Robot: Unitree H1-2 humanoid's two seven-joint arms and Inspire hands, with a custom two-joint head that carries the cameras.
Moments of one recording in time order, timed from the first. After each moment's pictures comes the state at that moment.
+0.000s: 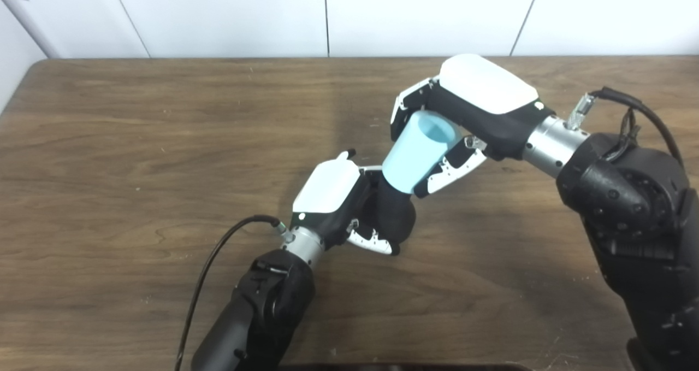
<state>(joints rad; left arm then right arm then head) -0.12 0.13 -0.53 -0.30 0.93 0.30 -0.28 -0.48 -0.38 0.27 -0.66 -0.71 0.34 0.82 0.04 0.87</state>
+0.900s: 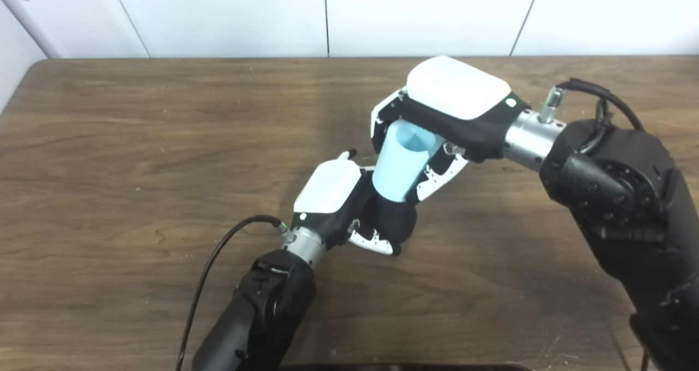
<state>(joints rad) -0.12 0.13 -0.54 -0.30 0.93 0.30 -0.28 -0.60 -0.41 0.39 -0.64 -0.73 0.26 0.92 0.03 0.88</state>
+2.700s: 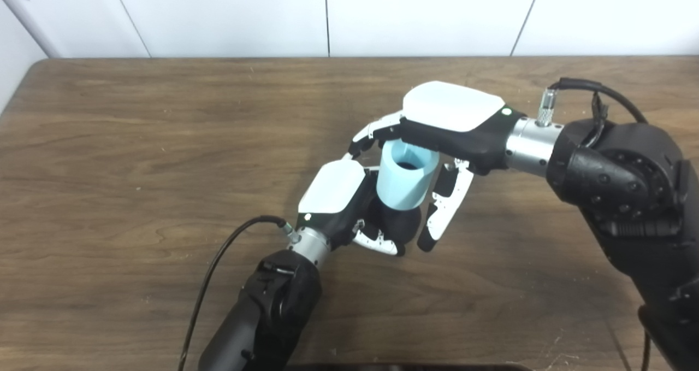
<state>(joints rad) -0.12 0.11 -0.54 -0.30 0.94 0.31 -0.28 -0.60 -0.43 0.37 -0.66 -0.63 0.38 1.02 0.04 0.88</state>
